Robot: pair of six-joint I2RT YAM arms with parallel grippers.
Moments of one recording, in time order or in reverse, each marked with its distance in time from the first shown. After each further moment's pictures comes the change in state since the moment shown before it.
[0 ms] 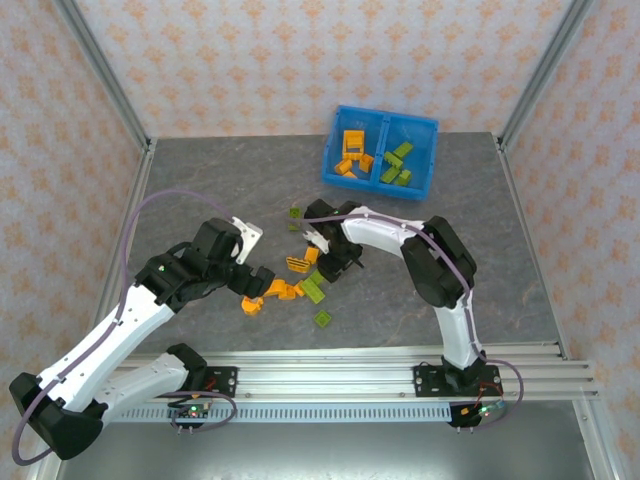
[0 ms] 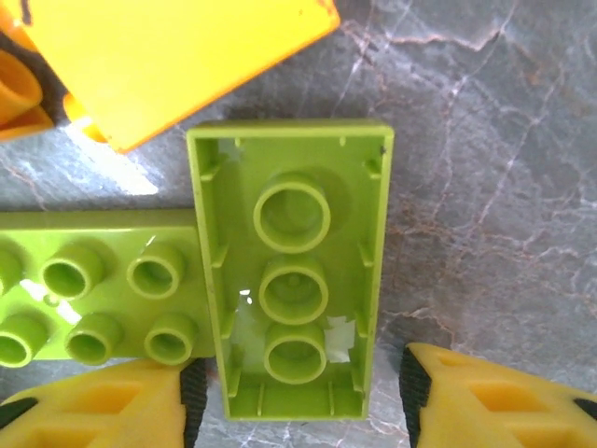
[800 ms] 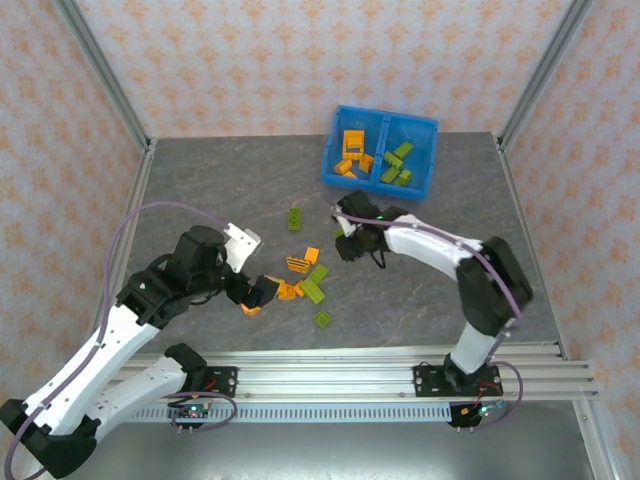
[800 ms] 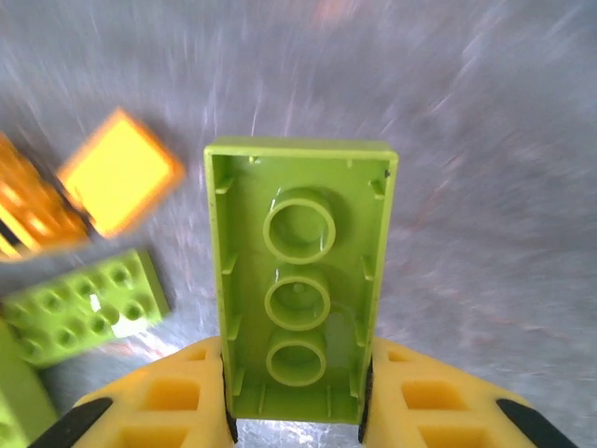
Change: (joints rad) left arm 0.007 -0.143 -0.039 0.071 0.268 0.035; right arm -0.122 -0.417 -0.323 0.368 -0.013 0.221
